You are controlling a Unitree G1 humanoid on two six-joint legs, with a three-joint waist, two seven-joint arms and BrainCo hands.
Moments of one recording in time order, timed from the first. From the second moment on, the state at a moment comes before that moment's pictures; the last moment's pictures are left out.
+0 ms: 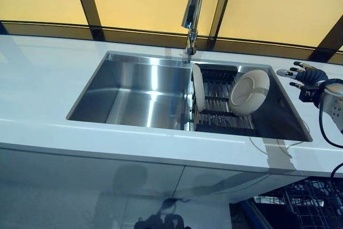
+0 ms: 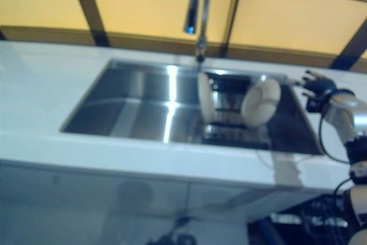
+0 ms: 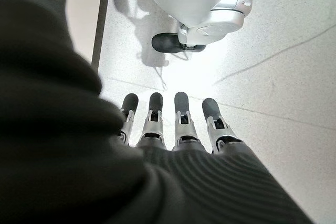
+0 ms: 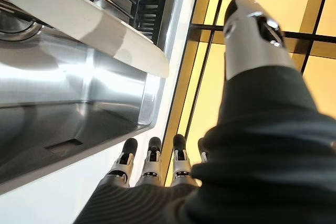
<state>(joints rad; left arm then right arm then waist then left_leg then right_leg) 0.07 0.33 -0.15 1.26 -0.33 0.05 -0.12 -0.87 -1.03 0.25 0.61 0.78 0.49 0.01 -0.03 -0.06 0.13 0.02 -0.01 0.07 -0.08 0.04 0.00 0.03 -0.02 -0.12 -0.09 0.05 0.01</state>
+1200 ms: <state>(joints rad) 0.04 0.33 -0.18 1.24 -0.34 0.05 -0.12 -0.89 -0.95 0.29 0.62 0.78 0.54 0.04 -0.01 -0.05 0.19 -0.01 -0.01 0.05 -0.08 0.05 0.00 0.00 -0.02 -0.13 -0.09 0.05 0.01</state>
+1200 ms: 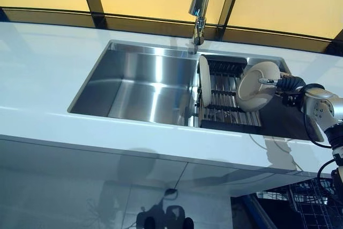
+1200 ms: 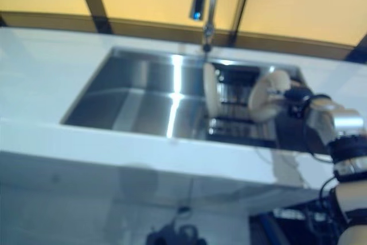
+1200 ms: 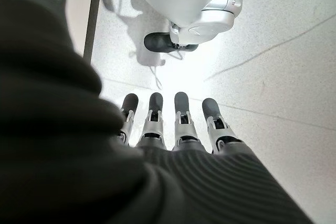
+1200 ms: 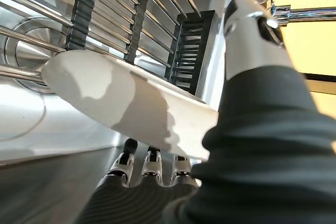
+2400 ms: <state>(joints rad) 0.02 0.33 -0.21 1.20 -0.38 0.03 -0.12 -0.97 -0.94 0.33 0.69 0.65 0.51 -0.03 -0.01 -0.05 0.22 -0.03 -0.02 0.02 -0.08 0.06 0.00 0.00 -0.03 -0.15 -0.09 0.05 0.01</state>
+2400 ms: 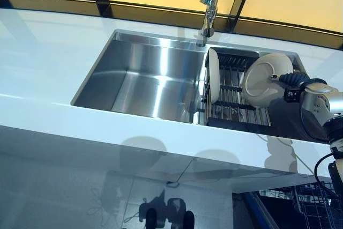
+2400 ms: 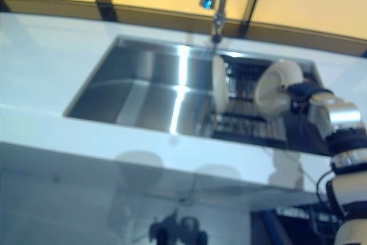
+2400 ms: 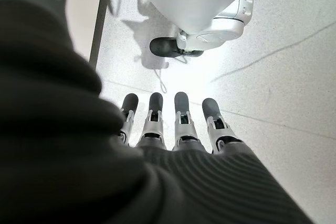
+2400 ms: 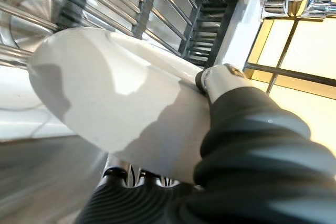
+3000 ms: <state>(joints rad) 0.04 0.32 -0.21 1.19 -0.38 0.03 -0.12 -1.06 -1.12 0.33 0.65 0.58 0.49 -0.05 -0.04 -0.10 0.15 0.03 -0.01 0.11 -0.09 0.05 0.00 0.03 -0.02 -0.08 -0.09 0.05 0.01</state>
